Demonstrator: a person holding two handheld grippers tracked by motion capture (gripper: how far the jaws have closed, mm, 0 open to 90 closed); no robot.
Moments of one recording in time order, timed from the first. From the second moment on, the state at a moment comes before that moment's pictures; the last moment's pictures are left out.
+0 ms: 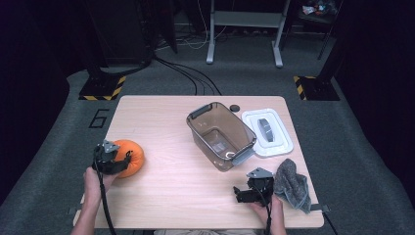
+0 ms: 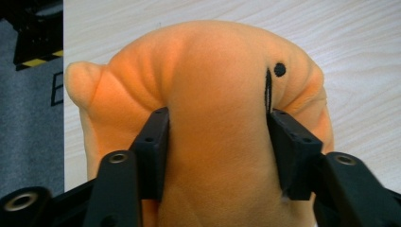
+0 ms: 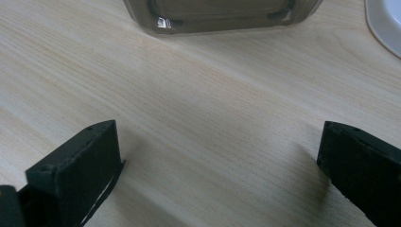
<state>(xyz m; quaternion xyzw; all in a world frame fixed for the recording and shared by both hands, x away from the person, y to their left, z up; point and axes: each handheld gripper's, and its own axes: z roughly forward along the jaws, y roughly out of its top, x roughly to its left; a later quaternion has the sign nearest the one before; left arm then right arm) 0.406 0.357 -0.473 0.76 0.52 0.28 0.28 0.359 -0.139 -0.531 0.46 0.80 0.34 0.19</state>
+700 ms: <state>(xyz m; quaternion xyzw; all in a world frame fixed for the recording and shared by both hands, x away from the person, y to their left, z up) 0.396 0.357 -0.459 0.75 0.48 0.32 0.31 0.359 -0.140 -0.531 0.46 0.80 0.33 0.20</state>
